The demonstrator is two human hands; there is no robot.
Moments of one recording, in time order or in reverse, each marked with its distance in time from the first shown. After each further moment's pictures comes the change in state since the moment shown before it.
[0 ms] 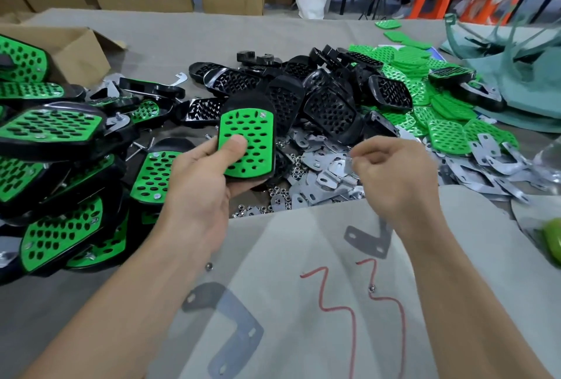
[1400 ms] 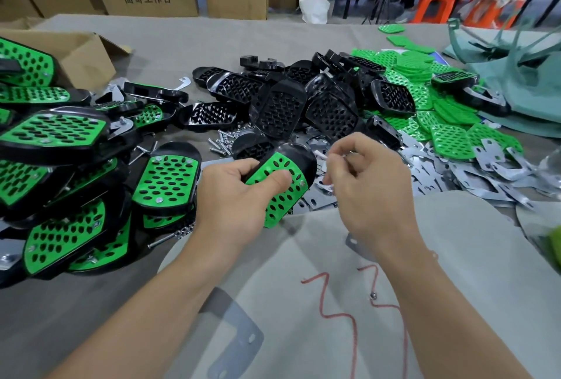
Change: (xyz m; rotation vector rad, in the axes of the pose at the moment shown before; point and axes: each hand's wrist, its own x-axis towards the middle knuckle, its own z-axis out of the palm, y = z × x) left_hand -0.007 -0.026 0.004 0.668 0.013 0.216; right_hand -0.026 -0.022 0.017 0.118 -0.070 -0.209
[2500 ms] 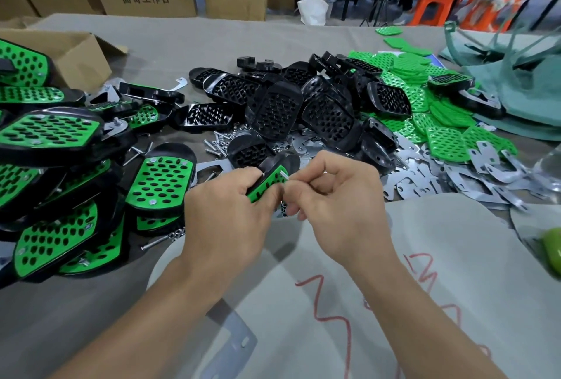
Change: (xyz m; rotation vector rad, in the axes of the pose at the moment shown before) left_hand -0.012 -0.008 -0.003 0.512 0.182 0.474; right_hand -0.018 -0.017 0.011 0.352 -0.170 0.090
